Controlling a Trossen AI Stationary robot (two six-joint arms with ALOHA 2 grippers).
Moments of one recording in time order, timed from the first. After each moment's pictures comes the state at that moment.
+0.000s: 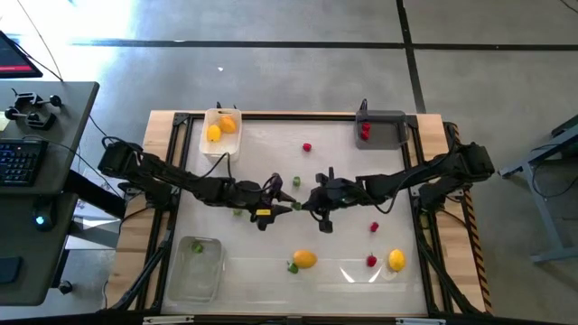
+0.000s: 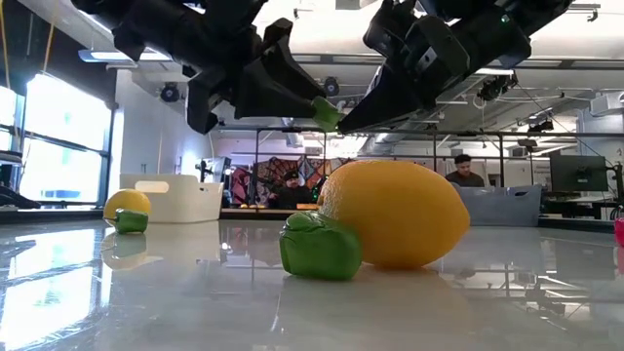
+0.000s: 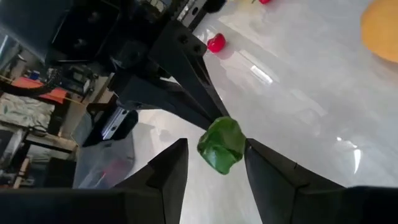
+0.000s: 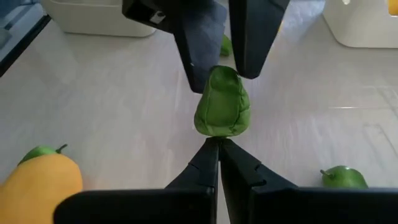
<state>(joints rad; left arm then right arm) -0.16 1.56 0.76 0.37 -0.19 0.84 0.12 1.56 0.80 0.18 0.04 0.04</state>
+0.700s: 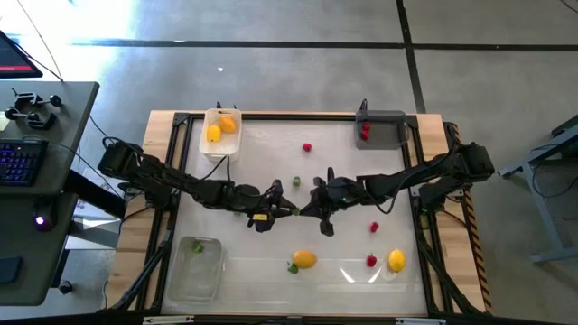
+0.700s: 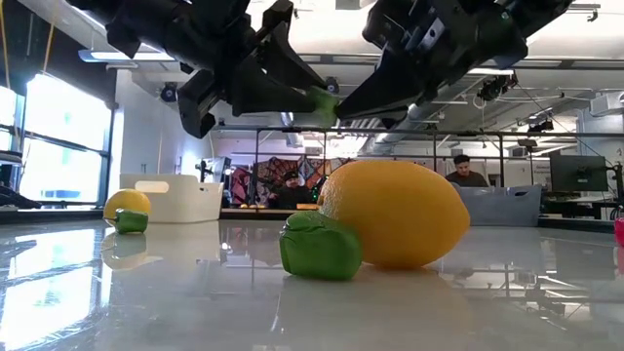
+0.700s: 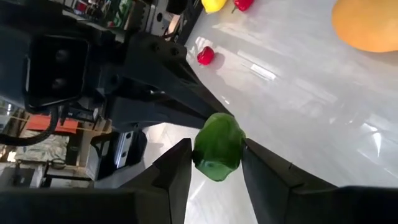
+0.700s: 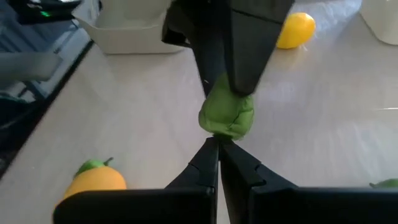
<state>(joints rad) -0.19 1.57 0.76 0.39 -0.18 1.00 0.12 1.56 0.80 0.24 -0.08 0.13</state>
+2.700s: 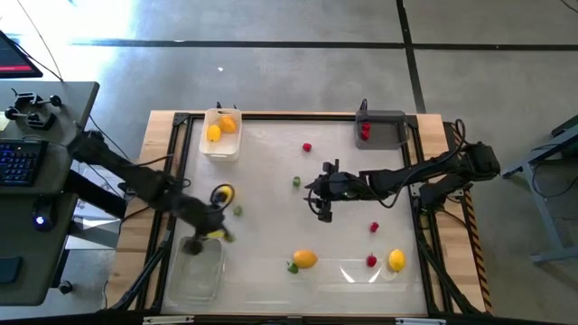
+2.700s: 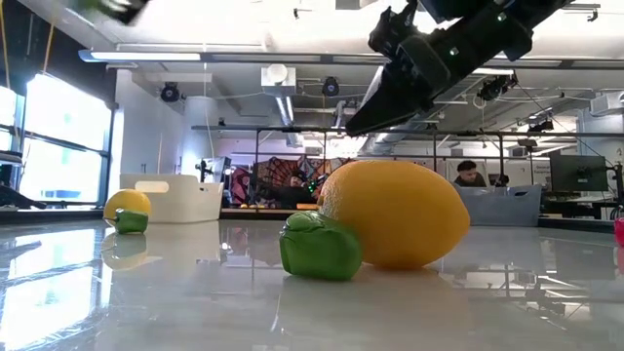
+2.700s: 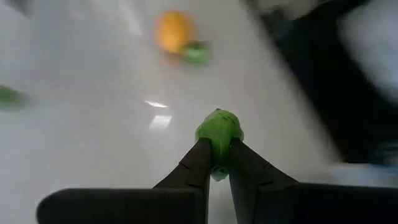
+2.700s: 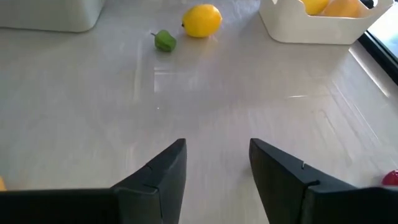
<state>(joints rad) -0.51 1.06 0.94 -0.72 -0.04 -0.17 0.08 1.50 0.80 0.10 0.20 0.02</state>
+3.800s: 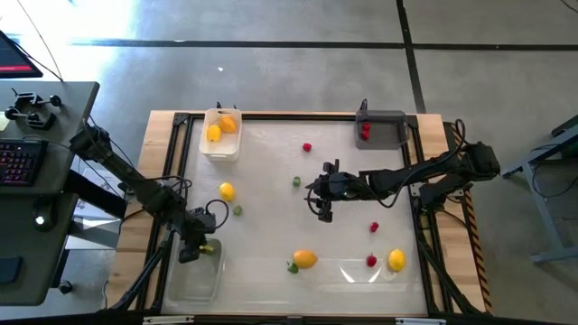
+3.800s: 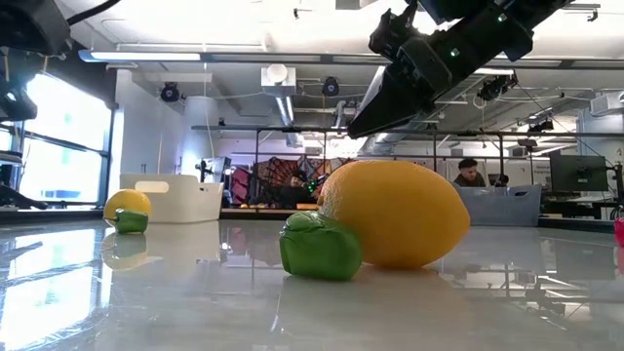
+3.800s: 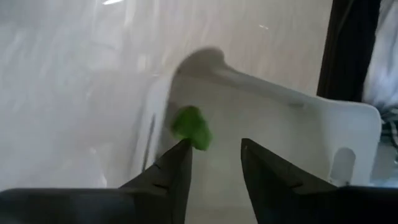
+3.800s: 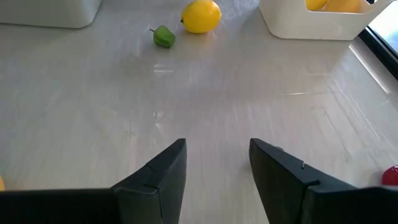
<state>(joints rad) -0.64 1.01 0.62 -0.69 0.14 -0.86 0.08 1.50 0.80 0.09 0.20 0.03</state>
